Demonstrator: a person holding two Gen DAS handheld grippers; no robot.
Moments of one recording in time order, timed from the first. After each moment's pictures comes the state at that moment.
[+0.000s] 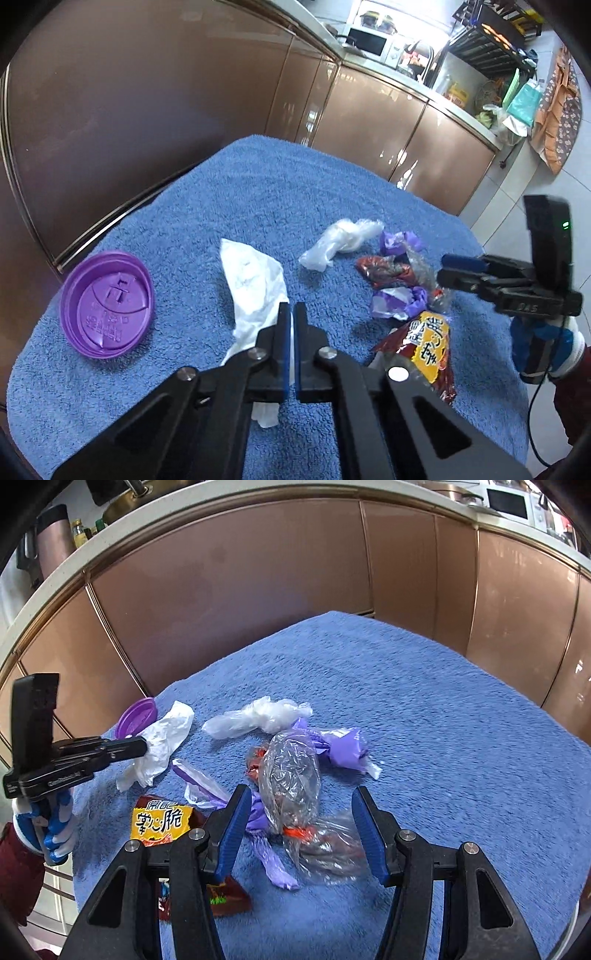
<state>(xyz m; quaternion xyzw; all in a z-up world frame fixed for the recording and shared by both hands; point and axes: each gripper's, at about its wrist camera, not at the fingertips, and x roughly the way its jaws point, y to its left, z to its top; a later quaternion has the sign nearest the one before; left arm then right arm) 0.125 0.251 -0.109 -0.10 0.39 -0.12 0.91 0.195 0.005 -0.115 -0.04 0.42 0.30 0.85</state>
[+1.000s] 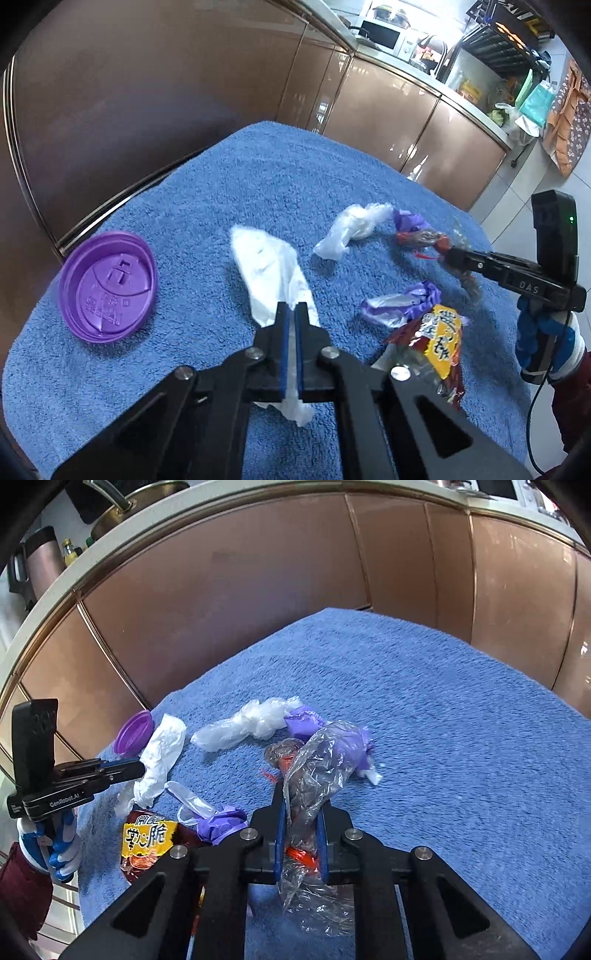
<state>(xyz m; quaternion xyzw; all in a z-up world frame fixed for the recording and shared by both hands) 0.127 0.251 -0.120 -0.11 0.41 -0.10 0.90 0.209 -0.009 -0.119 0.00 0.42 0.30 0.86</state>
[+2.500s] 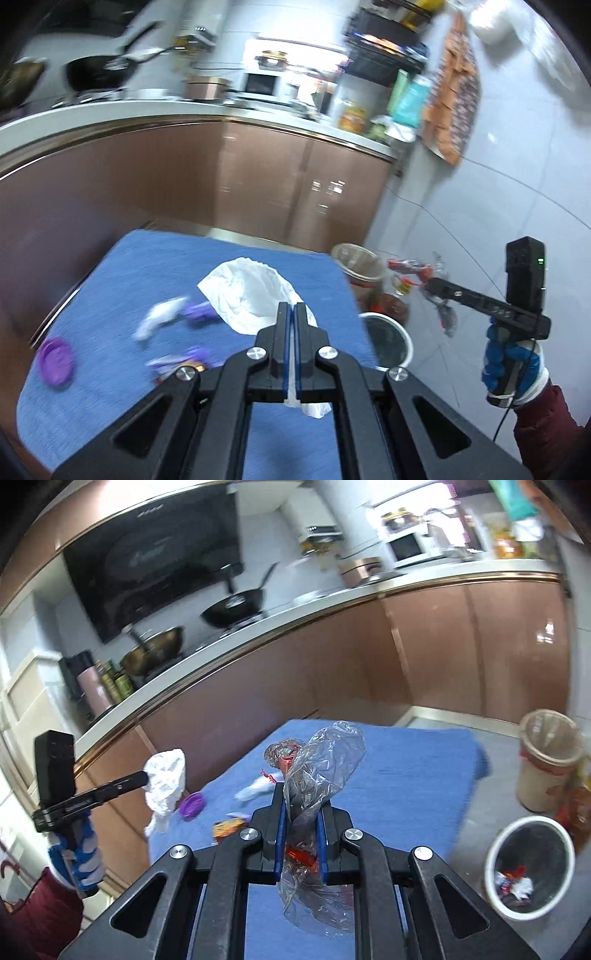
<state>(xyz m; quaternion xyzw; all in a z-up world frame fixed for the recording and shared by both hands) 0.032 0.066 0.069 -0.04 0.29 -0.25 0.92 0.030 -0.230 0.022 0.15 0.28 0.22 0.92</state>
